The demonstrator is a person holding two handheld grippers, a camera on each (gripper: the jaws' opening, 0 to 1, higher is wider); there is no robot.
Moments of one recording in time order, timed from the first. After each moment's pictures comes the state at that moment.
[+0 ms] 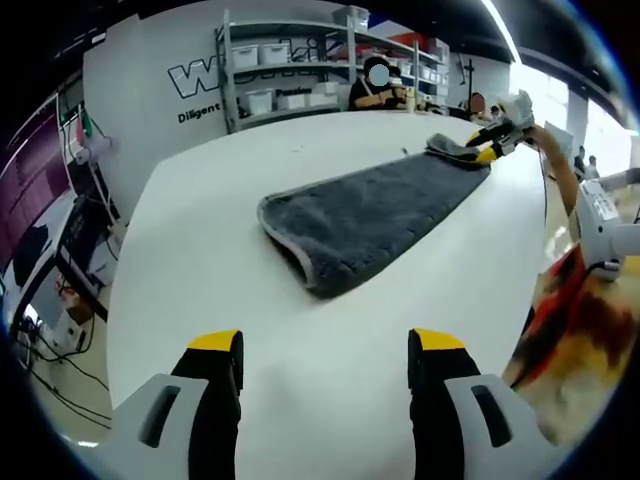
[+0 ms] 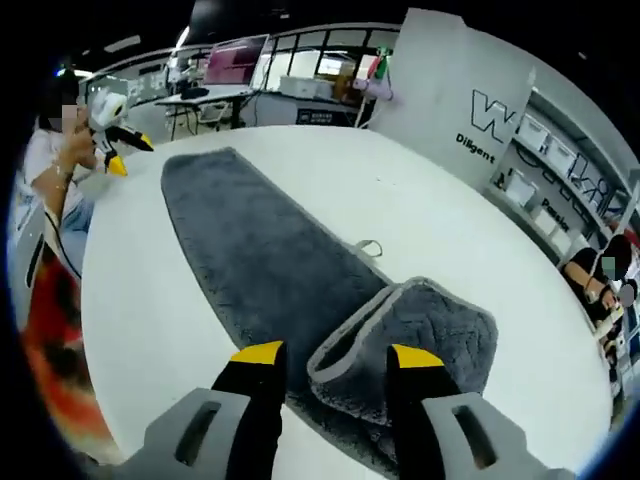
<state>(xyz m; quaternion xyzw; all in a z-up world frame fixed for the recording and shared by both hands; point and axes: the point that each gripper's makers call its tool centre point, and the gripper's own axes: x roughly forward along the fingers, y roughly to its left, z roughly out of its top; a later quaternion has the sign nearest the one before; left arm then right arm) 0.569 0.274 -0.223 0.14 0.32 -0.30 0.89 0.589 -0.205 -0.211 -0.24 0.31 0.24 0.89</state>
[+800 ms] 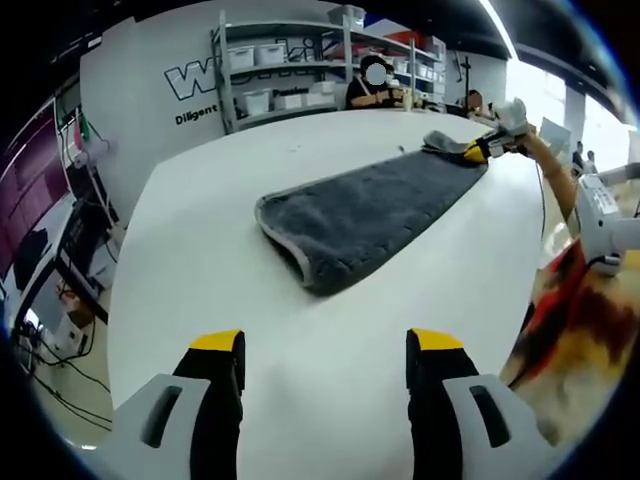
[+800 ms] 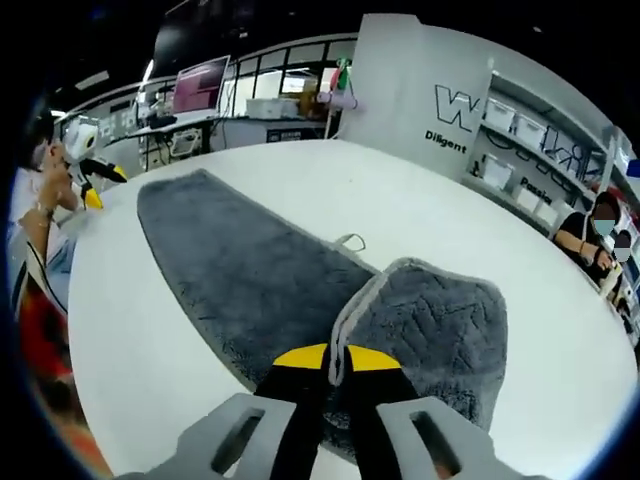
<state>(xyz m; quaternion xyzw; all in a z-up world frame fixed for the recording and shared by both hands) 0.566 0.273 -0.225 0.14 0.32 -0.30 0.89 0.604 -0.206 -0.222 -0.14 0.28 0.22 0.92</state>
